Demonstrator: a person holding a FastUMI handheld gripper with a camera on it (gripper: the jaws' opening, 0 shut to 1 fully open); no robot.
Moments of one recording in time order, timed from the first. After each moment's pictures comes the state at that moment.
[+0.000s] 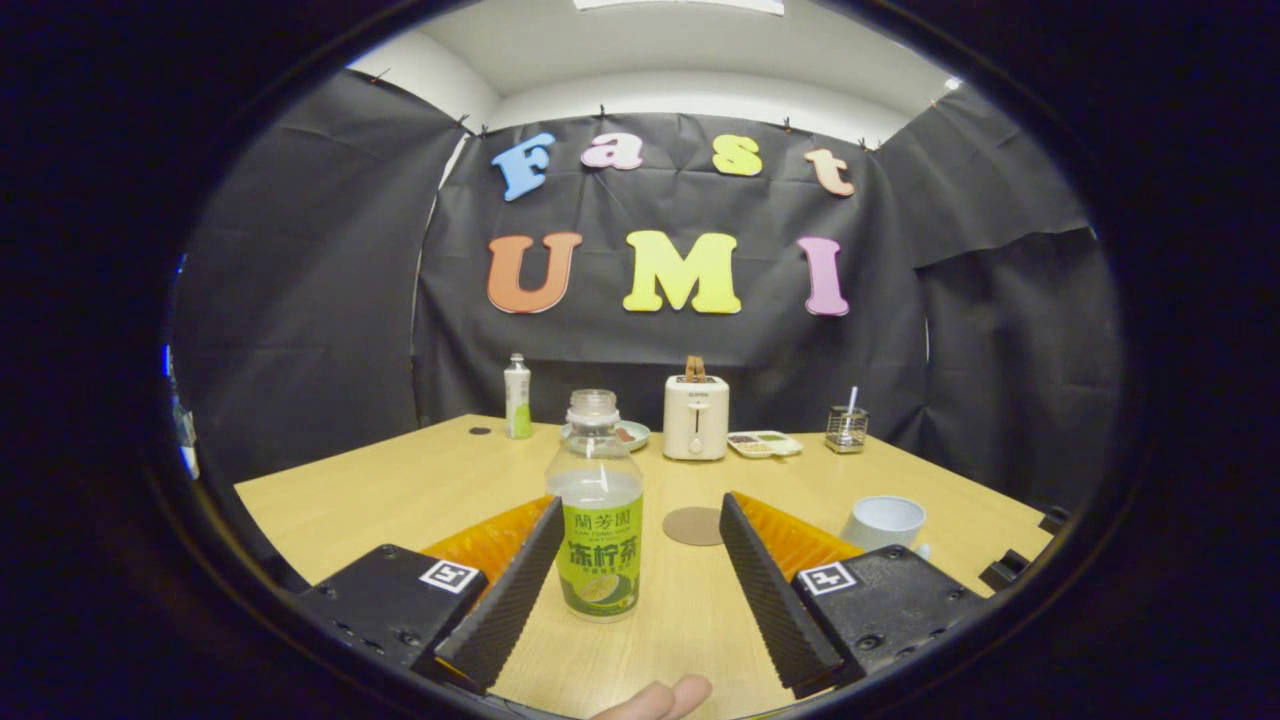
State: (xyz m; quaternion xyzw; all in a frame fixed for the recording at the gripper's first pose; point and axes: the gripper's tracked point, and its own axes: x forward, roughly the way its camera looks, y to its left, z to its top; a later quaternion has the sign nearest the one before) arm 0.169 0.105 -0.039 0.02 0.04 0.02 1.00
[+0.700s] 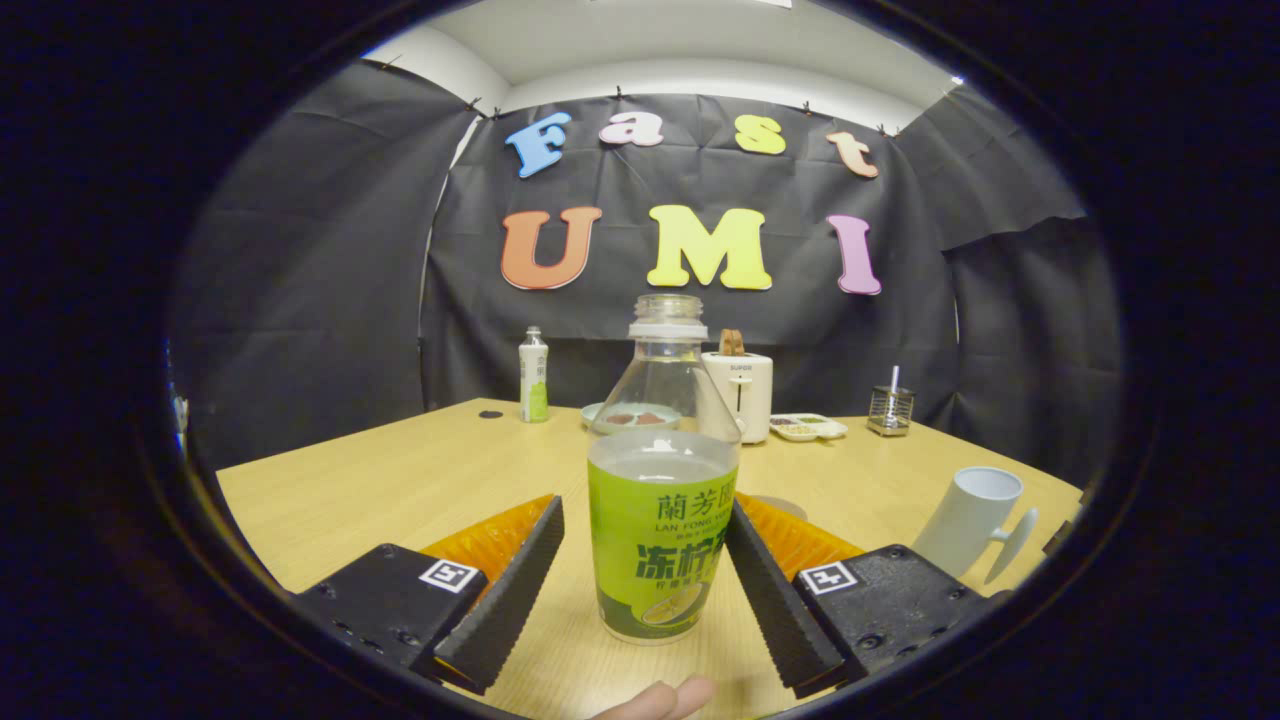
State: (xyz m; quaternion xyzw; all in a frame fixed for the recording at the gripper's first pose) arm 0.231 0.149 -0.062 0.02 0.05 0.03 1.00
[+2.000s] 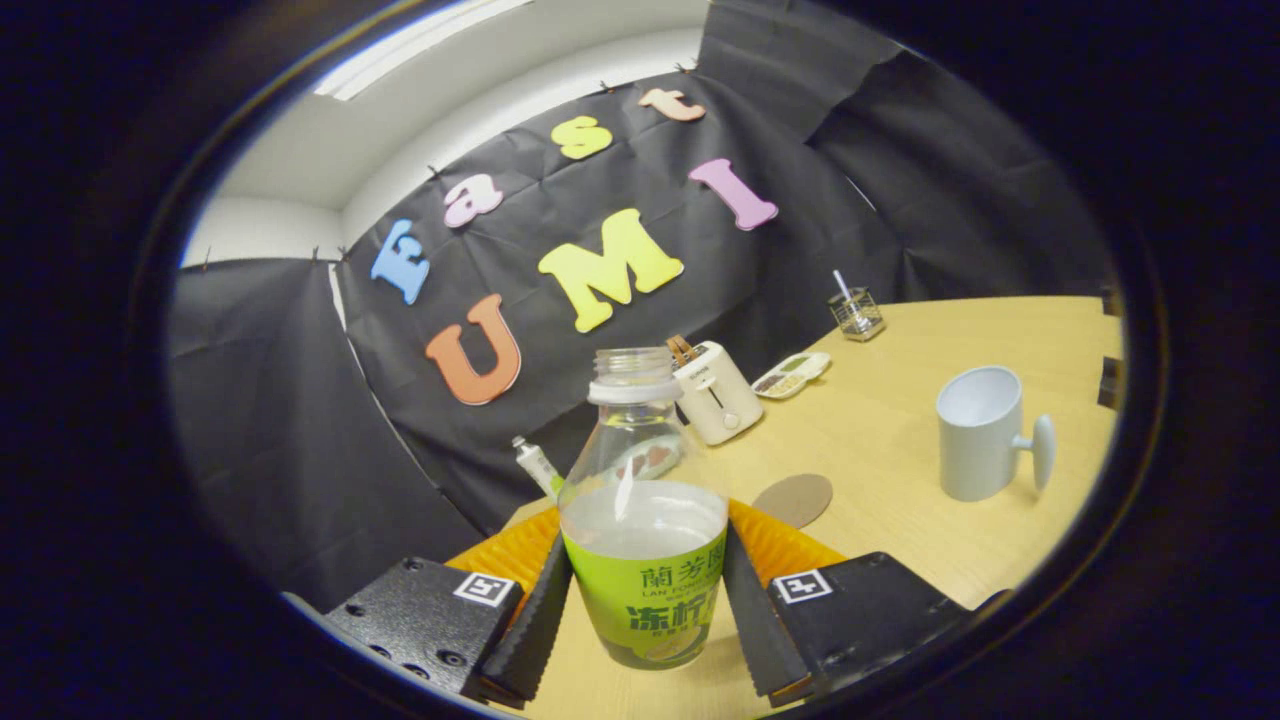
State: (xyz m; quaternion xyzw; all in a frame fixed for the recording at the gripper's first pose) arm 0.214 0.107 0.008 0.35 0.07 0.04 0.93
